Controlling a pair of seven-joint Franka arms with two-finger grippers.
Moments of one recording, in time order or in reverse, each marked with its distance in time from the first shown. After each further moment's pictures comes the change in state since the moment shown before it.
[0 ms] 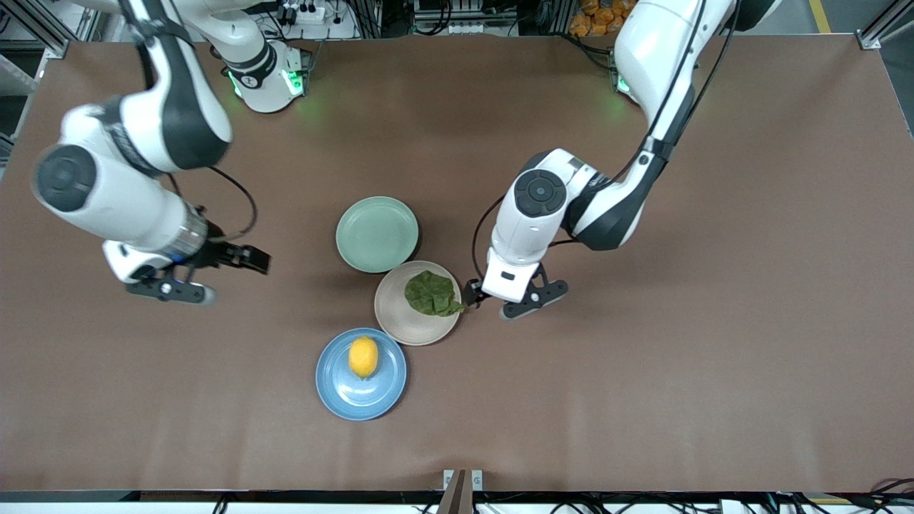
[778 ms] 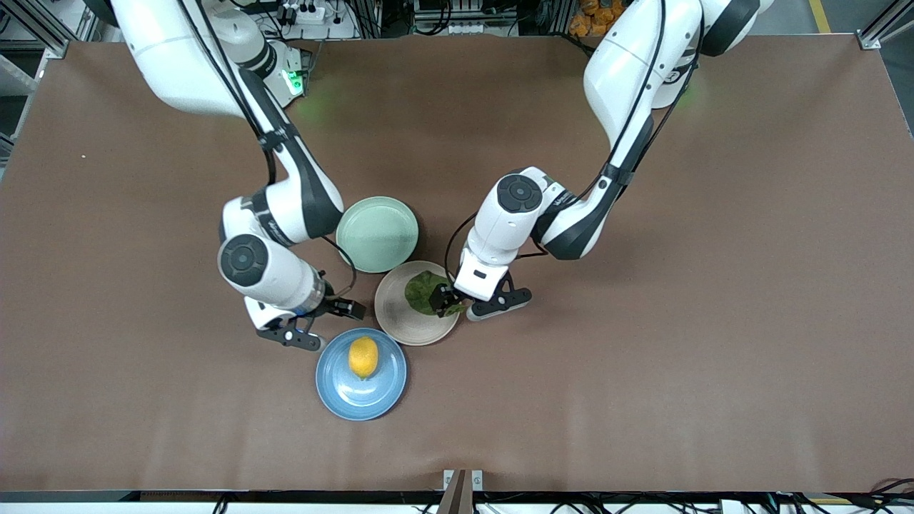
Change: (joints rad) left arm -0.051 0.121 0.002 0.006 0.000 0.313 -0.002; right arm 0.140 0.370 -0.007 0.171 0.043 0.236 0.167
